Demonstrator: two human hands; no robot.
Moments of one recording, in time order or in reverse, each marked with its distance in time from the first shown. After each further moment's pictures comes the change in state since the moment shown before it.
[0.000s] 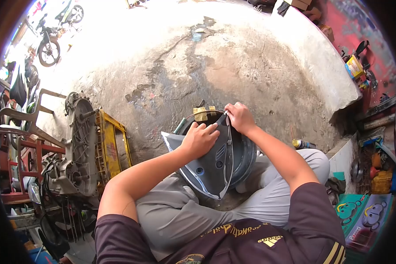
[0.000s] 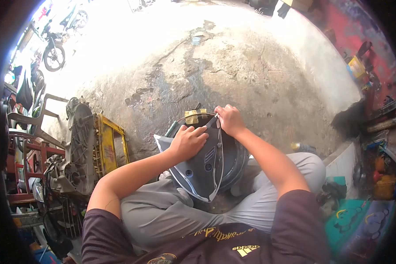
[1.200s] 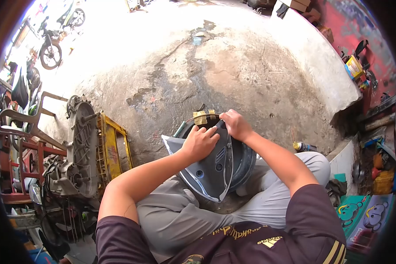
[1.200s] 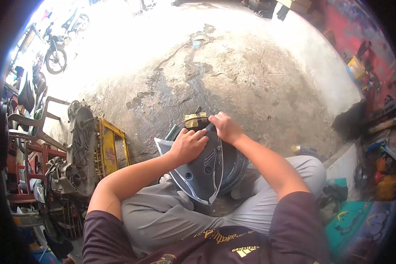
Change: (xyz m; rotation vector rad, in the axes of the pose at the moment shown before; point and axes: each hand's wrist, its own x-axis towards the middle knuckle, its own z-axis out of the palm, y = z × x) left_hand 0.002 0.003 -0.003 0.047 -0.053 0.009; right_hand -0.005 -0.001 0.014 0.110 -0.004 -0.040
